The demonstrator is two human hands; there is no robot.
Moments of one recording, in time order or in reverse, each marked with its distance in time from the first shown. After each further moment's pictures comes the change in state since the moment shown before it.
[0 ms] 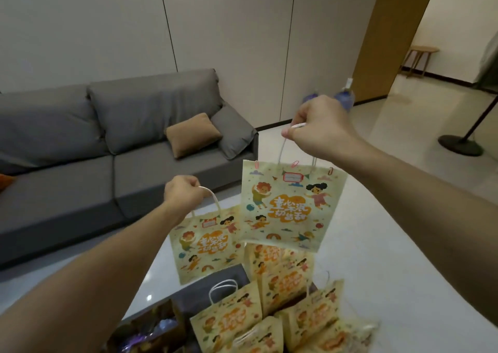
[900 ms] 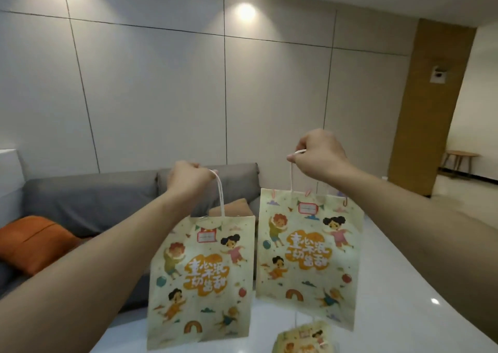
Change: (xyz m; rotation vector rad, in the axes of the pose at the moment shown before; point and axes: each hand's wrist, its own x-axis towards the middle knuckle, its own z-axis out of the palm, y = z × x) left_hand -0.089 0.122 -0.185 -0.366 0.420 0.247; right_hand 0.007 -0.112 -0.084 0.067 0.161 -0.234
